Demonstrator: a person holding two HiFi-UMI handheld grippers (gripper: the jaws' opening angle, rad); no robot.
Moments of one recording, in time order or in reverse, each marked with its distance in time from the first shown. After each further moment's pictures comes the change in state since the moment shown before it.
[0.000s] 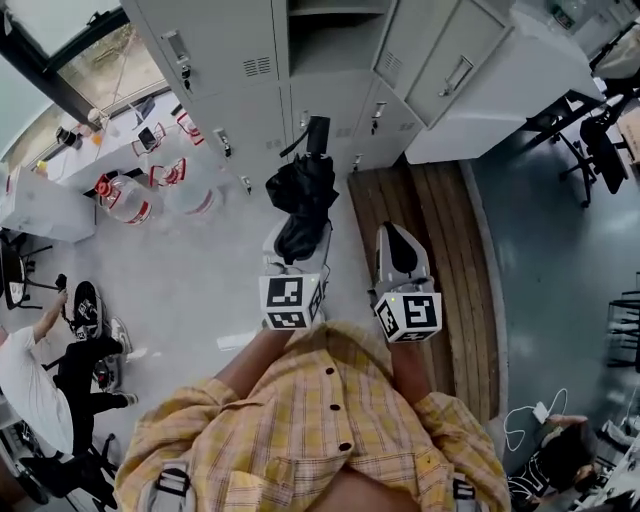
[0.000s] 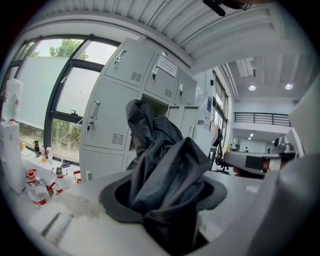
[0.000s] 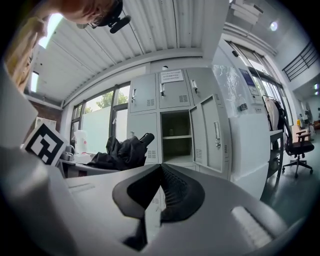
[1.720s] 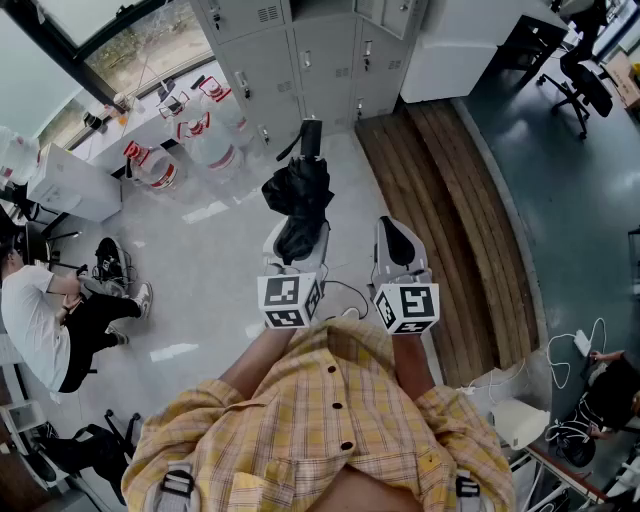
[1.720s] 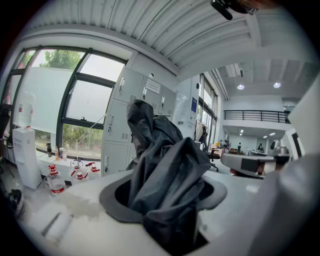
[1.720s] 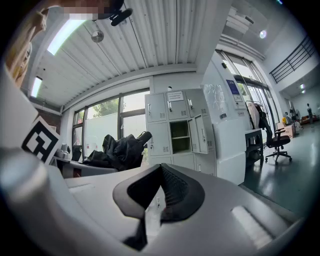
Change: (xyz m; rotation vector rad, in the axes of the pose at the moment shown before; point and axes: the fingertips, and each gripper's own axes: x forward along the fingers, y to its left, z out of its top) left arm -0.363 -0.094 -0.097 0.052 0.012 -0.043; right arm -0.341 0.178 -0.047 0.053 -0.026 -0.057
